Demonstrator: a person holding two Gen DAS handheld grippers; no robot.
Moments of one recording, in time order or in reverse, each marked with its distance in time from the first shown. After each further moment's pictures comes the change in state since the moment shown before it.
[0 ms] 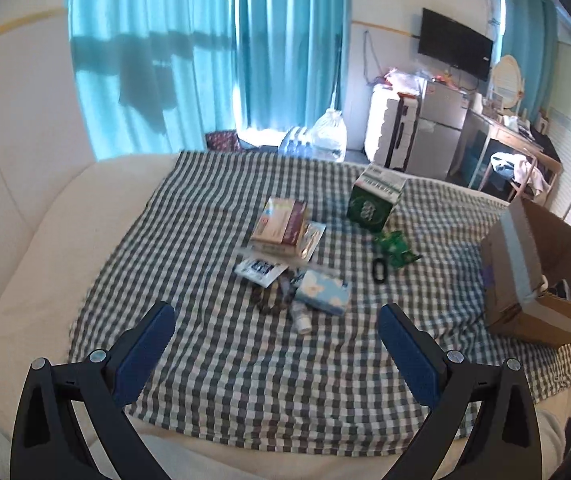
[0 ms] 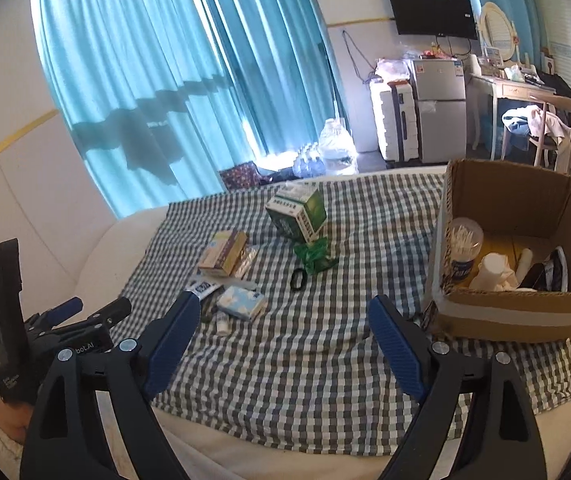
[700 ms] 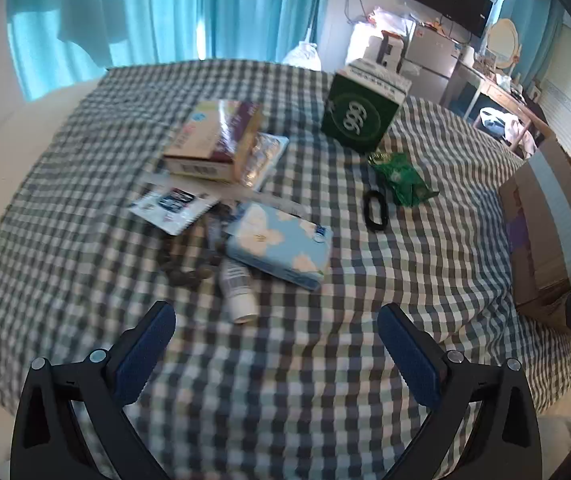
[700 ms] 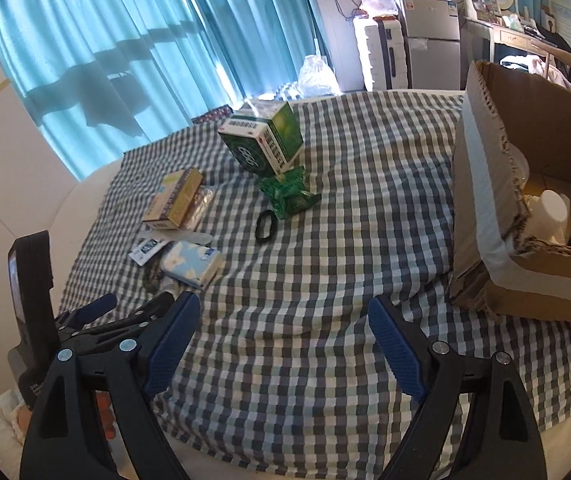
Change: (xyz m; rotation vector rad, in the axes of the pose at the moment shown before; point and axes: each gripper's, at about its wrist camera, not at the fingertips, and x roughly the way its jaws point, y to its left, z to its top) left arm 0.161 -0.044 -0.033 0.020 0.221 -0.131; right arm 0.121 -0.037 -0.027 0.053 0.210 -0.059
